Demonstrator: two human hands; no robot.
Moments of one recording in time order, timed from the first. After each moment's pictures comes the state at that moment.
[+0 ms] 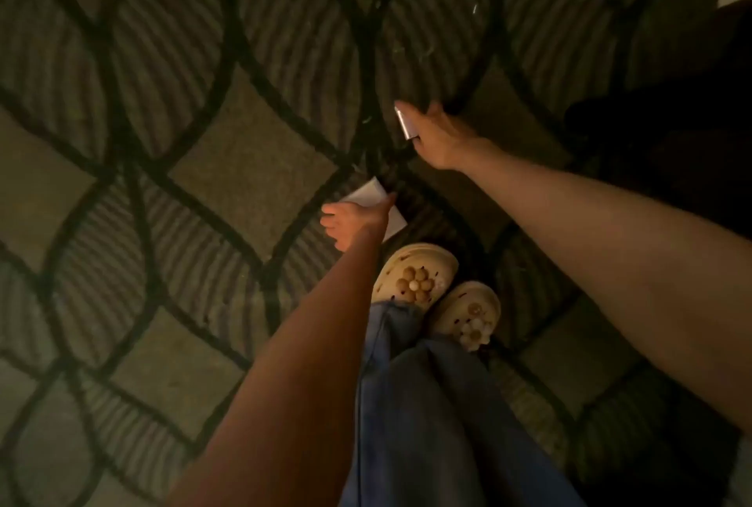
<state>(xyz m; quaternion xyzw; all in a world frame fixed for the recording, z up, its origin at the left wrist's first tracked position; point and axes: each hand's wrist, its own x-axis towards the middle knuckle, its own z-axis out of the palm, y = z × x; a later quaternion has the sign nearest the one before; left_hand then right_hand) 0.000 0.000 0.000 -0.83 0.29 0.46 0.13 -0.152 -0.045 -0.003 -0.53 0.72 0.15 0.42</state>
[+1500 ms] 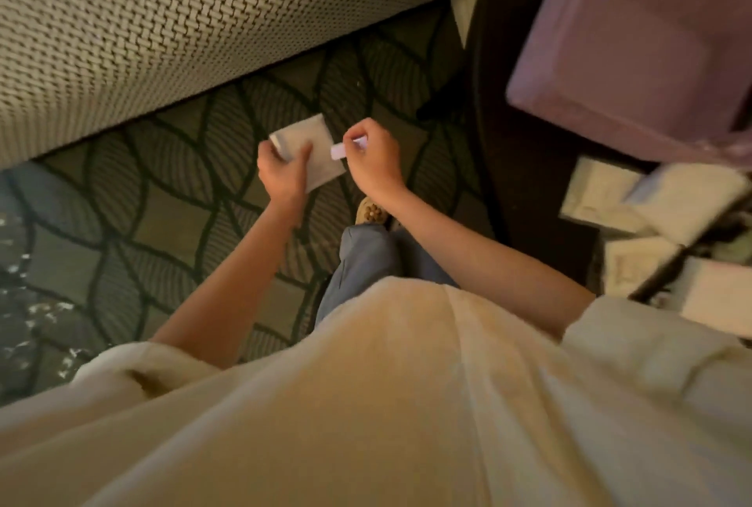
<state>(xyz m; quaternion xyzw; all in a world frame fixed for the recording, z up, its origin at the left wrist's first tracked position) 0.016 -0.045 0.543 -0.68 0.52 0.50 -0.12 -0.086 0.028 0.582 -0.19 0.82 -0.37 0.38</state>
